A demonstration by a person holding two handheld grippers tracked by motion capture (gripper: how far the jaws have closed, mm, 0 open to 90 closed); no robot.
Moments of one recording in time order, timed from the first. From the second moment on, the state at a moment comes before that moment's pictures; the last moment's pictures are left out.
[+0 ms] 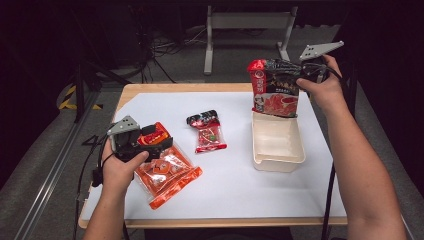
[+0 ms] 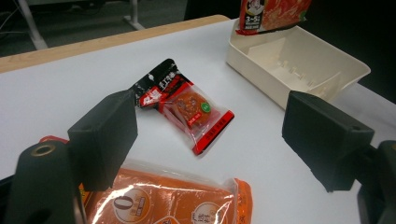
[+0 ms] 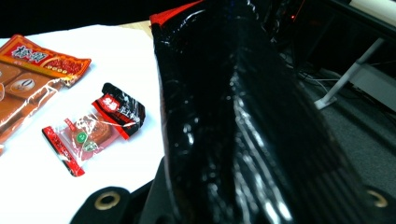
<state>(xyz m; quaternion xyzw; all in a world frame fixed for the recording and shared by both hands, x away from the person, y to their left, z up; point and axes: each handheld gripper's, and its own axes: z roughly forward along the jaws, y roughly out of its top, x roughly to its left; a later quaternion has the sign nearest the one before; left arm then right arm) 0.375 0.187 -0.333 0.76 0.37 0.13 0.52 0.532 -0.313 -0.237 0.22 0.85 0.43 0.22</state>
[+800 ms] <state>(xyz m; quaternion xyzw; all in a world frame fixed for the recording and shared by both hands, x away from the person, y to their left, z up) 0.376 0.186 -0.335 0.76 0.37 0.12 0.52 0.543 -0.316 -0.273 0.24 0.84 0.43 0.20</state>
